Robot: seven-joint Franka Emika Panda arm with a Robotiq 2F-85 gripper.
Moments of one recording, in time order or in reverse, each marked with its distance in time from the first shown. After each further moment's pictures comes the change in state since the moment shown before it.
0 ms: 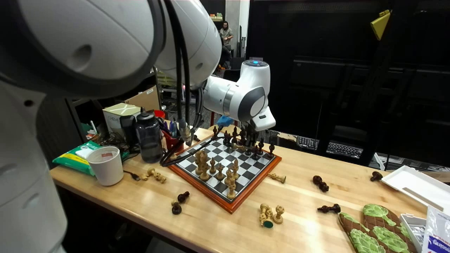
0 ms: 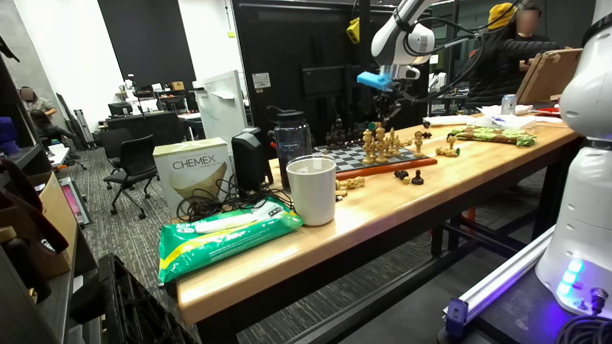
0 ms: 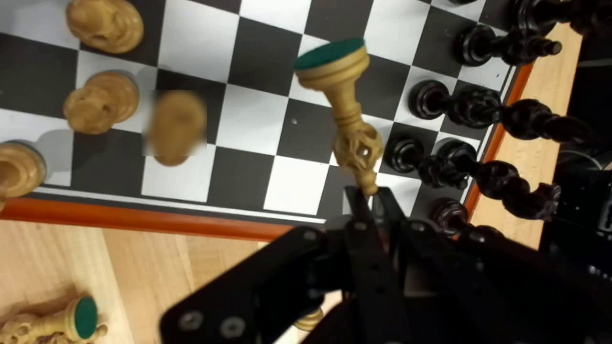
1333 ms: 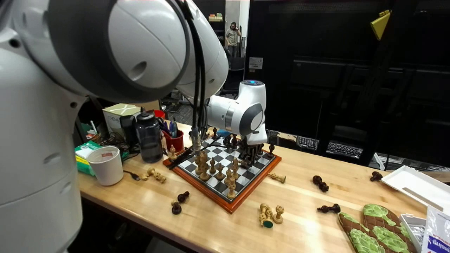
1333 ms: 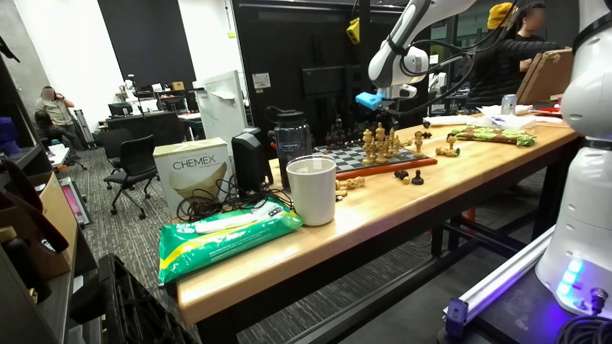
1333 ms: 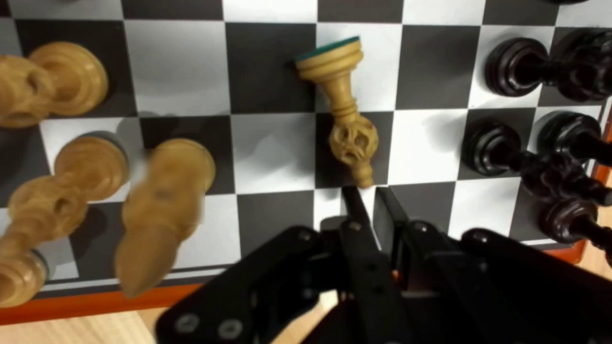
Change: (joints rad) arm 0.022 0.119 -0.019 0.011 -0.072 0.021 0.298
